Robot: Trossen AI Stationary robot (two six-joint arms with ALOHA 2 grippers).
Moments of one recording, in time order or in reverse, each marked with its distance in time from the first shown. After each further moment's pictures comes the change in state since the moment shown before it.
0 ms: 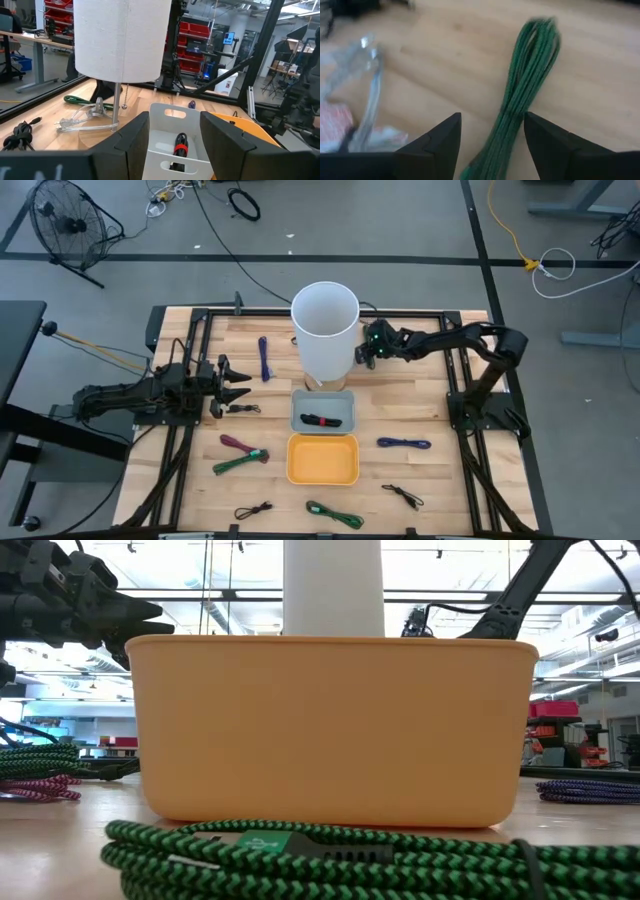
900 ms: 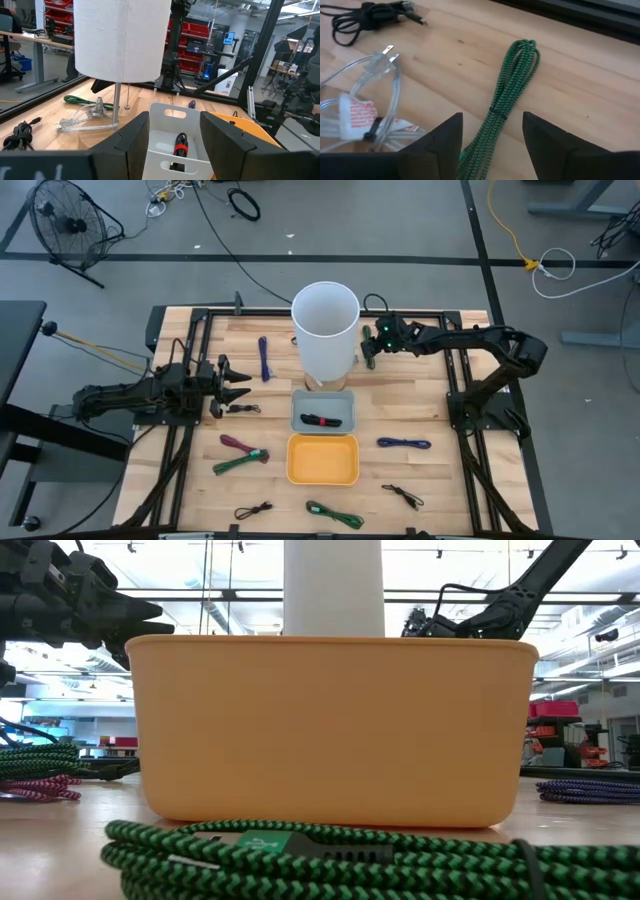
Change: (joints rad) left arm 0.000 0.000 0.000 0.000 0.000 0.000; right arm -0.048 -0.155 -0.010 -0.105 -0.037 -0.068
